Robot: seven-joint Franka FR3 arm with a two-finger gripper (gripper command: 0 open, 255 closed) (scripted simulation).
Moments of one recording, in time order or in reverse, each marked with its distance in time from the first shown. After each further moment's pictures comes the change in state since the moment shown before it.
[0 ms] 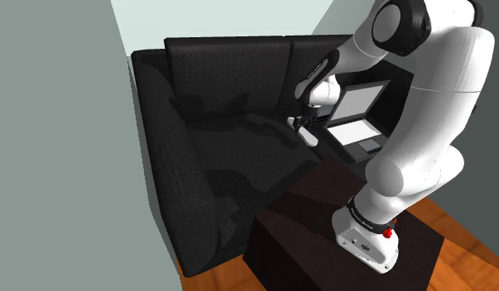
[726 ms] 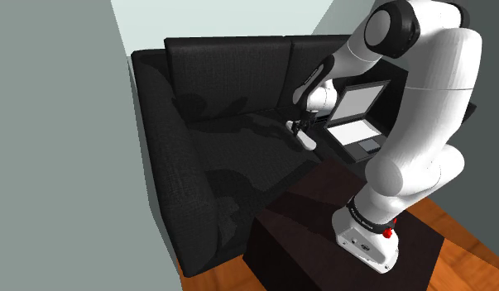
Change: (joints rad) arm -0.013 0.065 0.019 0.011 0.022 0.054 -0.016
